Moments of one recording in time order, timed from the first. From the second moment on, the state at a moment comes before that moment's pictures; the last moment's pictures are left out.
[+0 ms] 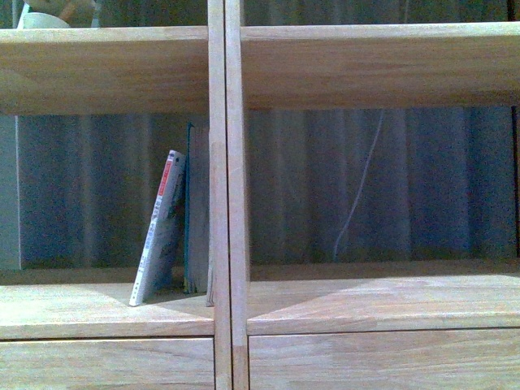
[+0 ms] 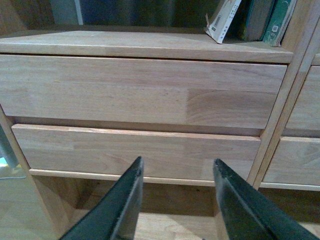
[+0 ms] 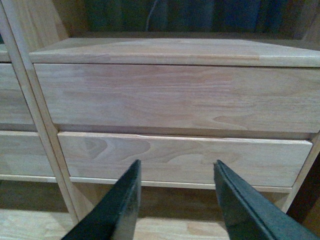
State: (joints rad) left arm -0.01 0.01 0.01 0.00 0.00 0.00; right arm 0.00 0.01 0.01 0.00 0.00 0.00
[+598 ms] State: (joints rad) left arm -0.01 0.01 0.01 0.00 0.00 0.00; right arm 0.00 0.01 0.01 0.00 0.00 0.00
